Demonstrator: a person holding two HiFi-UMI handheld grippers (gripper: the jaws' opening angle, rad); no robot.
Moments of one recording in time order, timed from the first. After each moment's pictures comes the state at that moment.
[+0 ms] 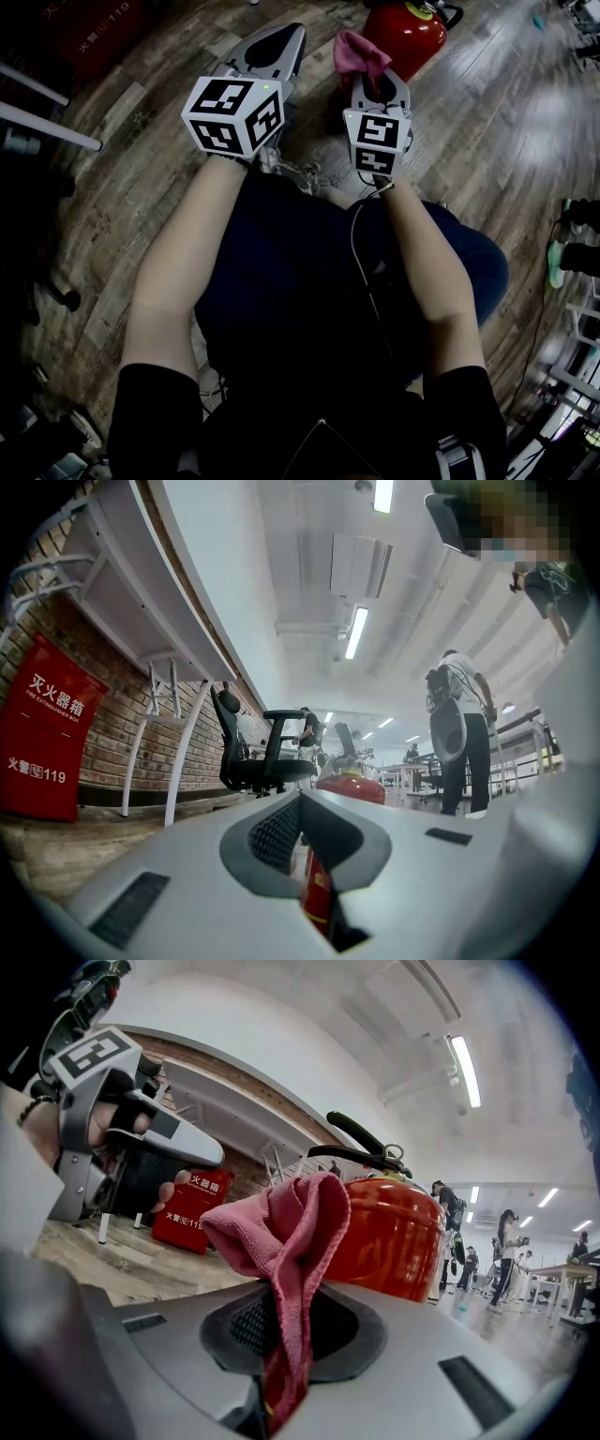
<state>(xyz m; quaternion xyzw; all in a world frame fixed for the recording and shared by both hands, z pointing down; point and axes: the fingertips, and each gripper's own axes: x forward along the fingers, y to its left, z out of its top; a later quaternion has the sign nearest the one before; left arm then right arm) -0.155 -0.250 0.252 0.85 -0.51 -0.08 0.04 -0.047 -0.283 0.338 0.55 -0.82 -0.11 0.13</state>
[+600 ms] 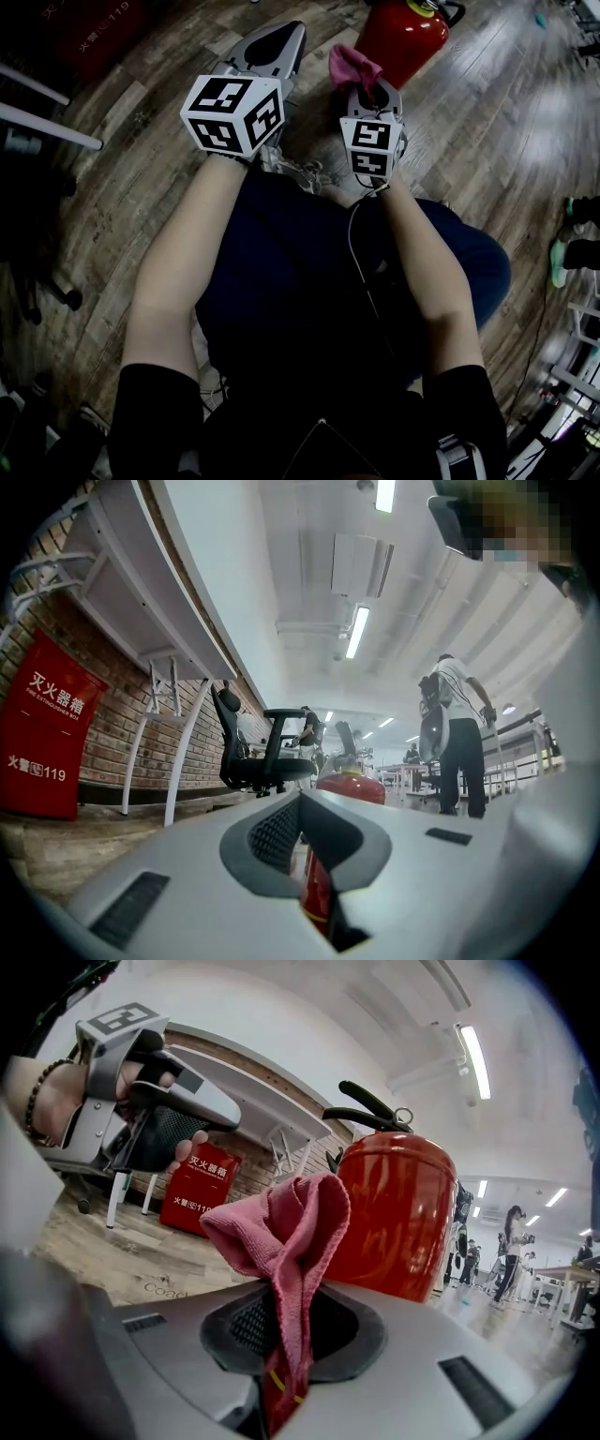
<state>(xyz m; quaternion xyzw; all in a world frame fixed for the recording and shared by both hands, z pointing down) -0.154 -0.252 0.254 0.86 -0.51 -0.08 0.04 -0.046 -0.284 0.383 0.53 -0.82 -0.10 0.16</state>
